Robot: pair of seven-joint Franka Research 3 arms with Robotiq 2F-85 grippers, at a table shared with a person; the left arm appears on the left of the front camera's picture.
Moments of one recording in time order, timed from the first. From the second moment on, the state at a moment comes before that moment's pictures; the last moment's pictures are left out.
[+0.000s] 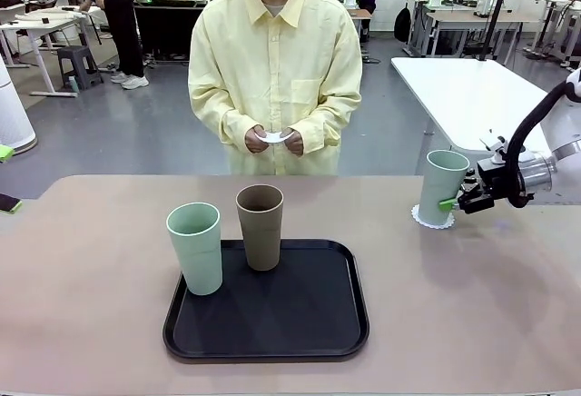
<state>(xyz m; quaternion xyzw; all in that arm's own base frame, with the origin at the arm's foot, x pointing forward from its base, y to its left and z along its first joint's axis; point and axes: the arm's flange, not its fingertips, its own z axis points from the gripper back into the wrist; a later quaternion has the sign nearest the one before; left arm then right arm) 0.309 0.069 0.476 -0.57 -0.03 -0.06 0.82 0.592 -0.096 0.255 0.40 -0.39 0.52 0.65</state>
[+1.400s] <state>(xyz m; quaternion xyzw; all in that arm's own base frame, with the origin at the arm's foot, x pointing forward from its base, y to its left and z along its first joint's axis) 0.309 0.069 0.476 -0.57 -0.03 -0.06 0.82 0.562 -0.152 0.365 0.17 -0.25 0.52 0.80</state>
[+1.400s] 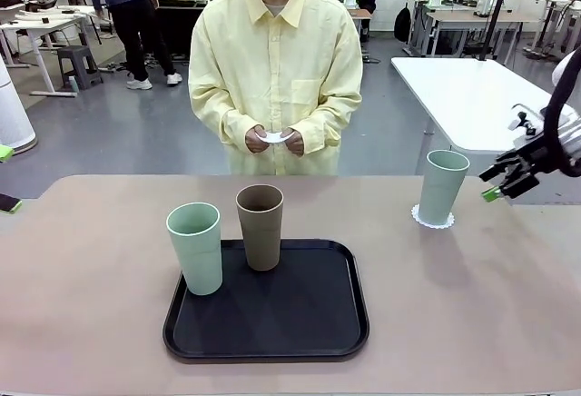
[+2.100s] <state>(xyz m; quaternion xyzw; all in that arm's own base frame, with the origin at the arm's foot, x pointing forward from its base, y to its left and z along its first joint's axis) 0.309 0.069 0.476 -0.57 -0.03 -0.06 0.82 0.462 -0.037 0.537 -0.02 -0.17 0.31 0.94</state>
